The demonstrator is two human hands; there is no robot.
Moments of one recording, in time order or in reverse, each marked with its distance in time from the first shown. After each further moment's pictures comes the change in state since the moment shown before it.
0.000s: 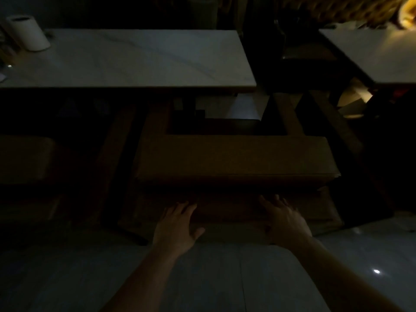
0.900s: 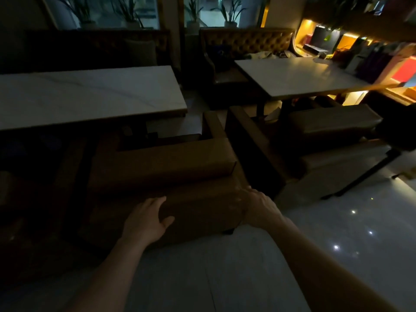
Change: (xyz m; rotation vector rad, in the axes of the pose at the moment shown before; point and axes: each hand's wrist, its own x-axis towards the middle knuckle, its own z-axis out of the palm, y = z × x) left_hand -0.134 0.148 -0.090 -0.077 -0.052 0.048; right_hand -0.216 0.102 -0.077 0.218 0.155 0.049
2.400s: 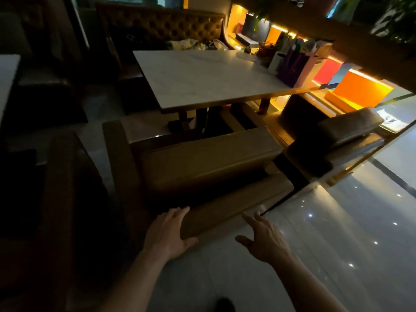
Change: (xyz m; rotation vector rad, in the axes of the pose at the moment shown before) left_hand 0.346 0.666 0.209 -0.015 -0.170 0.346; right_hand 0.165 0.644 -0.222 -0.037 0.003 0.344
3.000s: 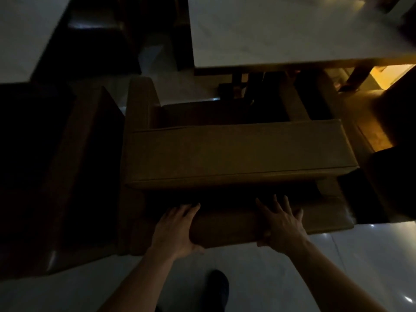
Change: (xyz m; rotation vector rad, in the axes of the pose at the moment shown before) left_hand 0.137 0.026 0.089 0.111 -0.062 -0.338; right_hand 0.243 0.088 0.007 -0.328 -0.291 -0.311
